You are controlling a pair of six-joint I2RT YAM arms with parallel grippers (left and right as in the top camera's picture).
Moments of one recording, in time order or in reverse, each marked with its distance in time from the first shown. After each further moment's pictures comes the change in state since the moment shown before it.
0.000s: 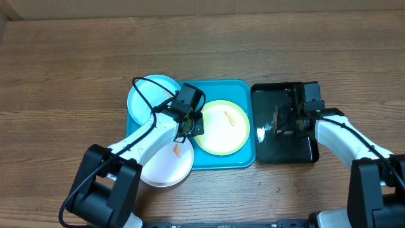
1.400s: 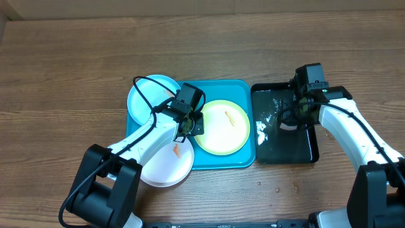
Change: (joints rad) left arm 0.000 0.000 0.000 0.009 0.000 0.027; right arm 0.009 0.000 0.249 -0.378 0.033 -0.027
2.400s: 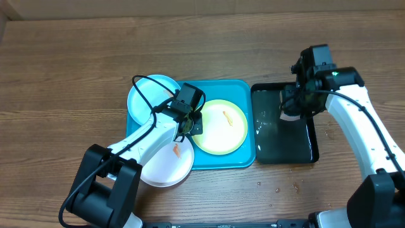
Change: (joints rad) left arm 0.000 0.000 0.000 -0.005 -0.045 0.003; right arm 0.005 0.000 0.253 -0.266 -0.066 0.000
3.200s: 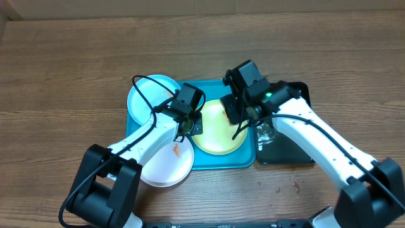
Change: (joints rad) left arm 0.000 0.000 0.000 0.000 -0.003 0.000; right arm 0.433 0.051 -0.008 0.211 0.043 0.005
